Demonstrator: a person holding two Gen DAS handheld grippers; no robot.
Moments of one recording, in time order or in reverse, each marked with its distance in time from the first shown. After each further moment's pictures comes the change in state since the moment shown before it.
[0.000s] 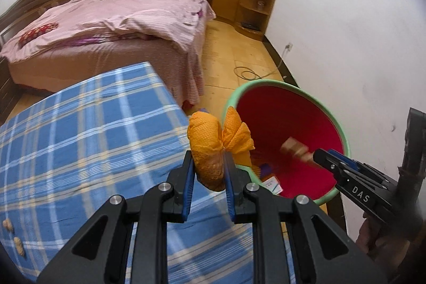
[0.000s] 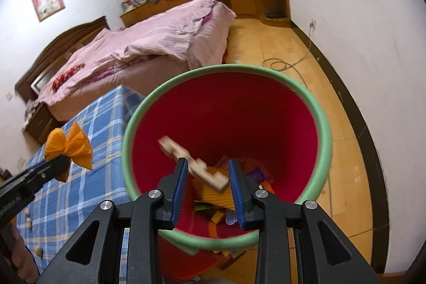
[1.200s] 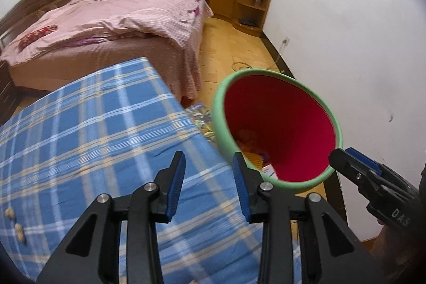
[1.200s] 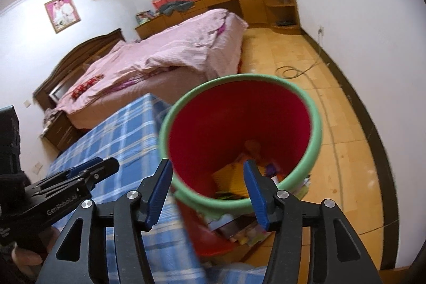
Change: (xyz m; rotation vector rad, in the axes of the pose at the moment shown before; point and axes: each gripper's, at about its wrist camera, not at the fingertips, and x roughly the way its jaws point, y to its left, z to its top) left arm -0.023 -0.003 -0.021 0.008 0.005 0.024; right arm -0.064 0.018 -0.024 0.000 -0.056 0.109
